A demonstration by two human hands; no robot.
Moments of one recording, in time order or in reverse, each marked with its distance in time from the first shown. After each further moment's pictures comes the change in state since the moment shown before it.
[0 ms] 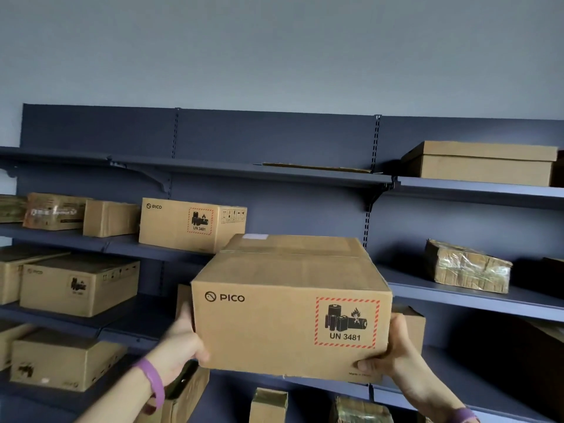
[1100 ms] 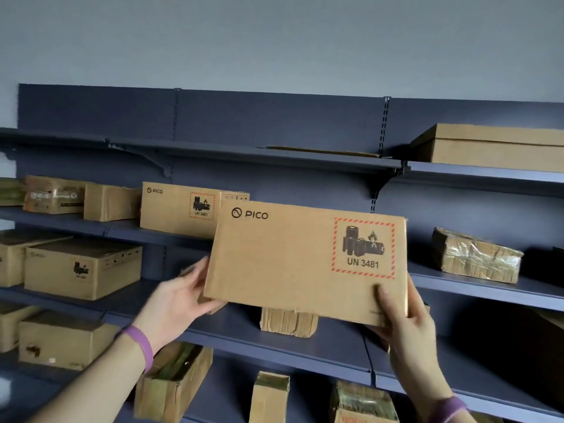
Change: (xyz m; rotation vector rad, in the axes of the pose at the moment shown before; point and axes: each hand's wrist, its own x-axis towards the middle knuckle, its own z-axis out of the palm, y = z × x) left_hand 0.045 -0.004 -0.026 -0.823 -0.444 0.218; right_hand 0.002 -0.031 0.038 0.227 0.374 -0.283
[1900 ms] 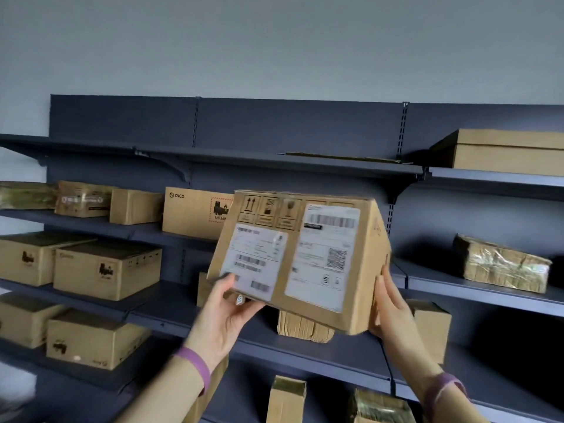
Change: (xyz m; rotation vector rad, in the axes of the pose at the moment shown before) left_hand -0.023 -0.015 0.052 -0.244 0.115 0.108; right_hand 0.017 0.012 0.041 -0.177 -0.123 0.204
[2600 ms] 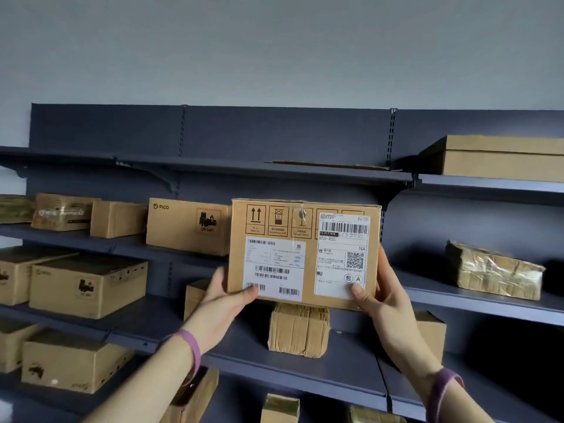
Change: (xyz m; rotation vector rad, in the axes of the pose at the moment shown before) left_hand 0.050 0.004 0.010 0.556 -0.013 -0.012; right_hand 0.028 -0.021 -0.007 0.028 -0.229 -0.312
